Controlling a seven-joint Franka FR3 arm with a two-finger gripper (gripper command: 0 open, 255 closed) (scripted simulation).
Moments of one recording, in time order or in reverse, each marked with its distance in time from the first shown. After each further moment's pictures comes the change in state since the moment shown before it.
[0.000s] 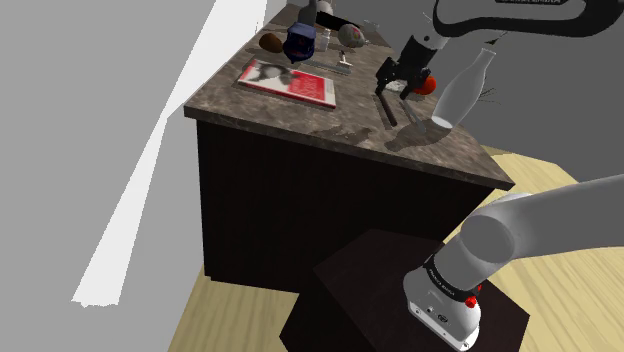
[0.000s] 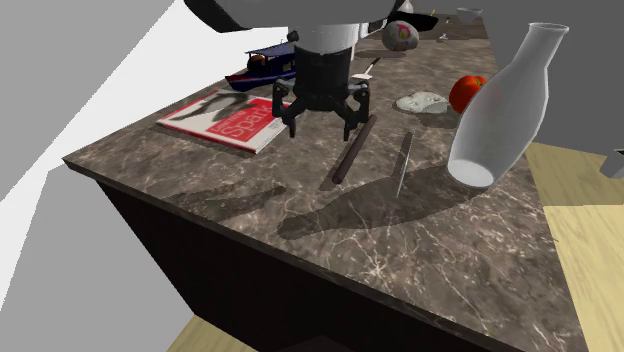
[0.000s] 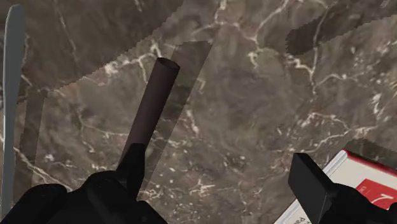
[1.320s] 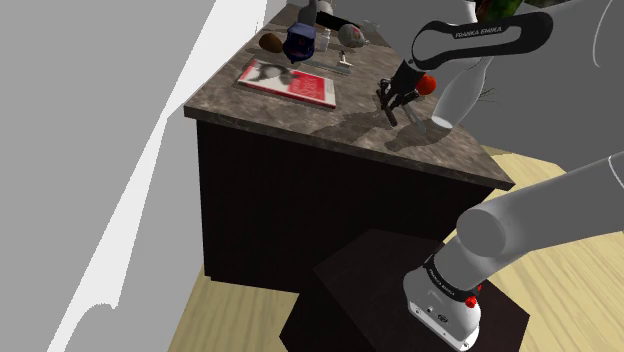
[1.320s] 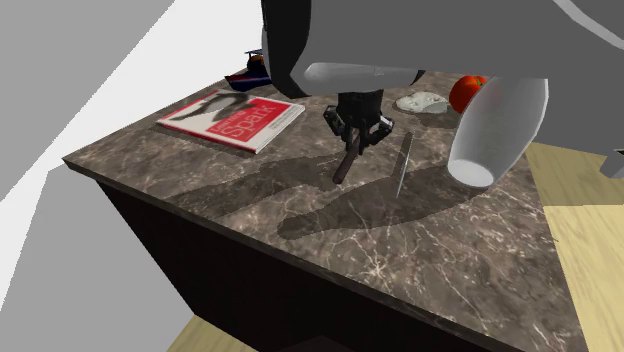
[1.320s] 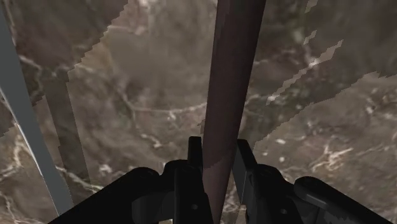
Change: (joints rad) arm -0.135 0.170 -0.017 -0.047 -0.082 0.282 0.232
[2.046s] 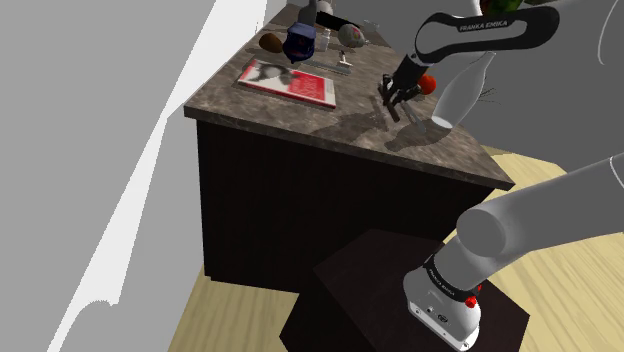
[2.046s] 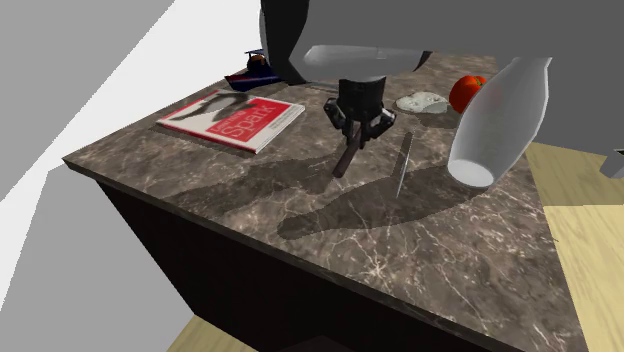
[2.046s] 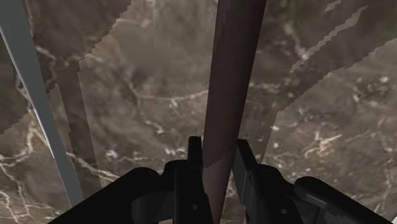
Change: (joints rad) arm 0.001 -0.010 0.000 0.031 0.003 -0.041 -0.004
